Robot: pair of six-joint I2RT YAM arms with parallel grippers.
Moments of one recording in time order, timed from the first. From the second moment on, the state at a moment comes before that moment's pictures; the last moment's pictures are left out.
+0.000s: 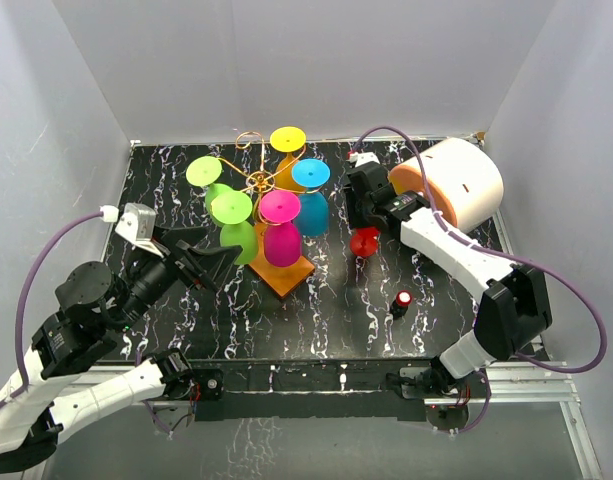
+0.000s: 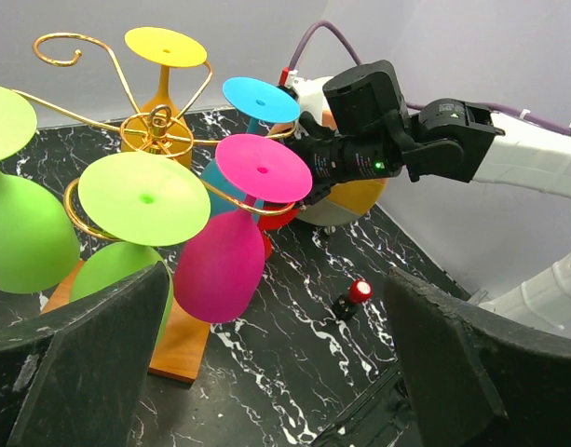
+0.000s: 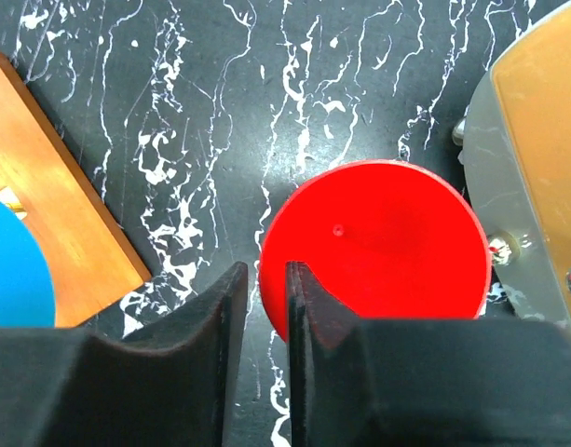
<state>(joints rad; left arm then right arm) -0.95 0.55 1.10 -0.52 -0.28 -0.34 0.55 1.52 1.27 -0.56 0.23 0.28</state>
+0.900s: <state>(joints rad) -0.95 0.77 1.16 -0.24 0.03 -0.54 0.59 0.83 0.98 -0.20 0.24 0.24</state>
